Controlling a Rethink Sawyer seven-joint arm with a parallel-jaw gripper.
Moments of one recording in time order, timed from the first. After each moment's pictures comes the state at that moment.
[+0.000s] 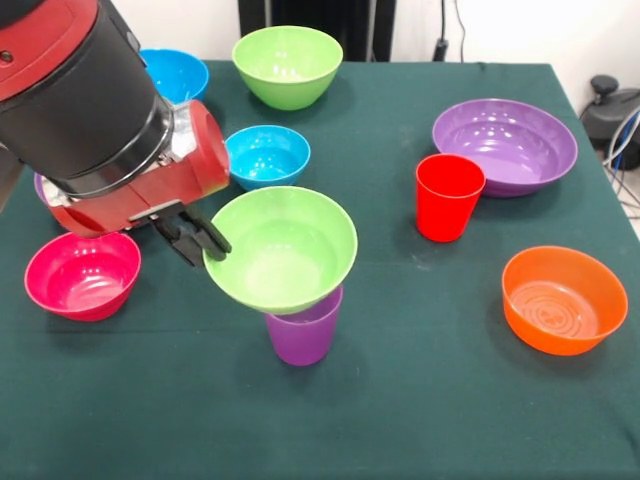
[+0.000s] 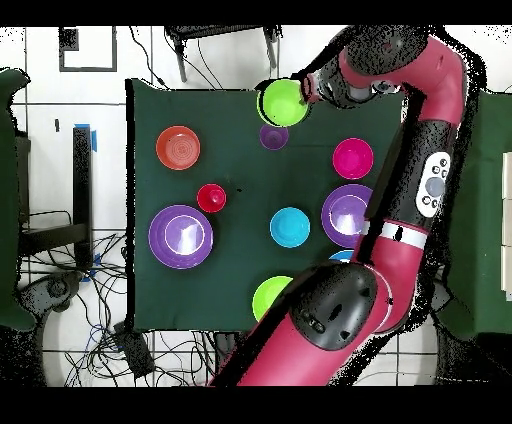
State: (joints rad) arm -0.58 -0.11 0.89 0.33 -0.55 1.72 1.32
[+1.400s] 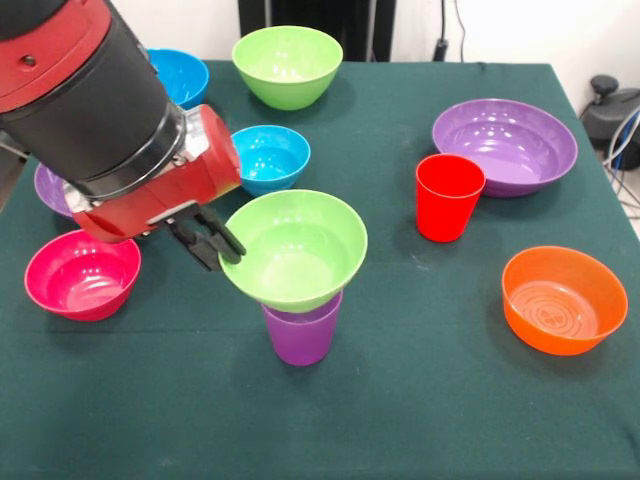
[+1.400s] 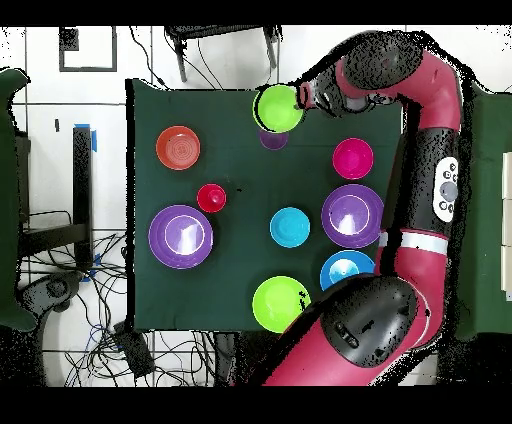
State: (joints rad) arm -0.67 -0.17 0.89 0.59 -0.49 1.54 1.32
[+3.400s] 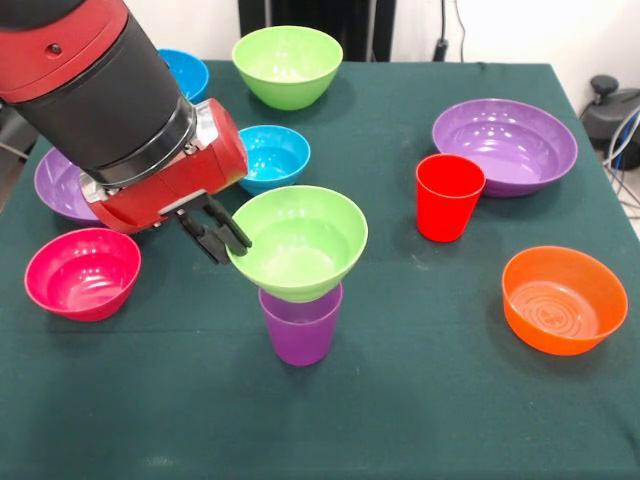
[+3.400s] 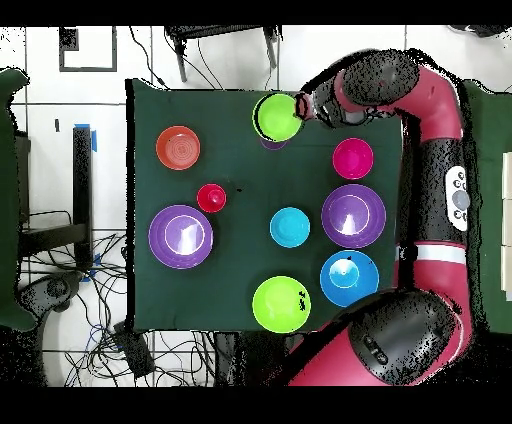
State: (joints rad) arm -0.74 -0.22 0.88 0.79 -0.47 1.41 1.32
